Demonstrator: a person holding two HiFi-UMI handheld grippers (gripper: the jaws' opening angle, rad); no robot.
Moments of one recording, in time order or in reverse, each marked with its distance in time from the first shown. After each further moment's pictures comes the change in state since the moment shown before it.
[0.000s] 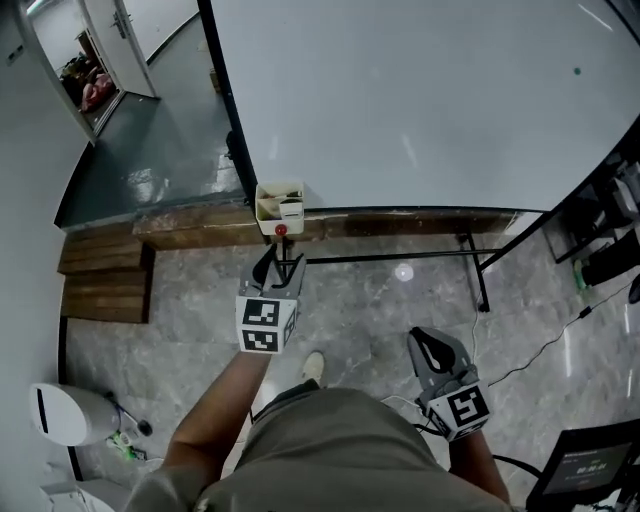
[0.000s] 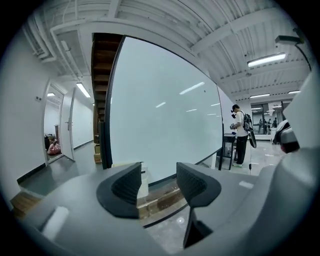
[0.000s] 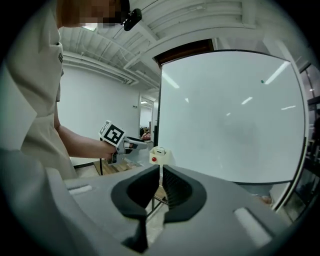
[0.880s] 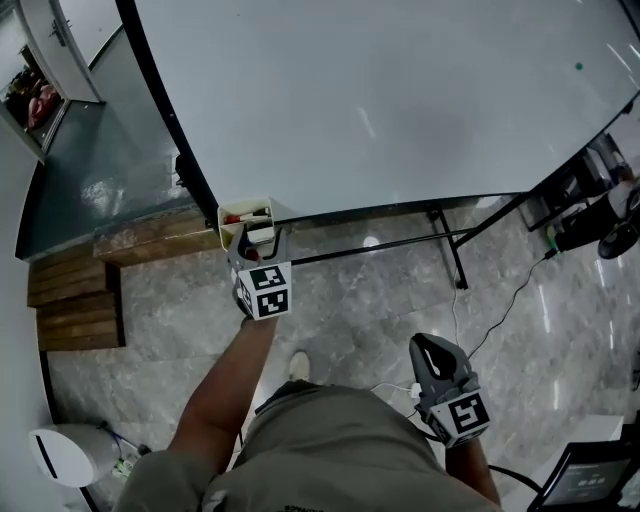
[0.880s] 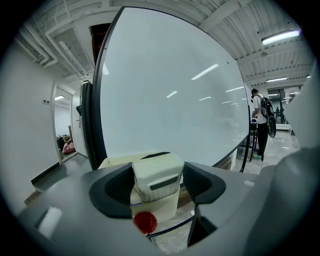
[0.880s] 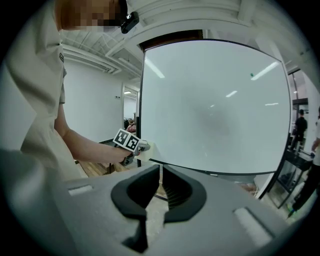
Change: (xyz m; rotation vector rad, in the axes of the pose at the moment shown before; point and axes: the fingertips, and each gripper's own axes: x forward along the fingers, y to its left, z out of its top) left arm 0.159 0.064 -0.049 0.033 0.114 0.173; right arm 0.037 -0.043 -0.007 0.068 0.120 -0.177
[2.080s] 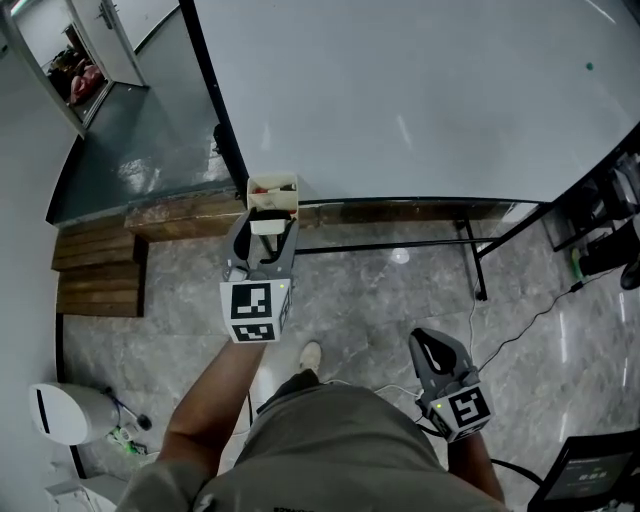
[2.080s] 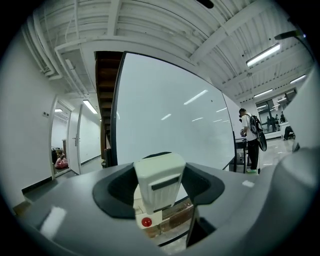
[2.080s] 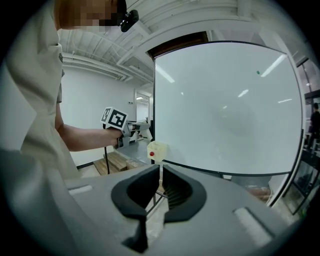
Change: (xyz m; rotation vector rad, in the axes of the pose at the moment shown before) left arm -0.159 -0.005 0.106 0.001 -0.270 -0.069; right arm -0.031 0.027 -0.013 -0.017 -0.046 0.154
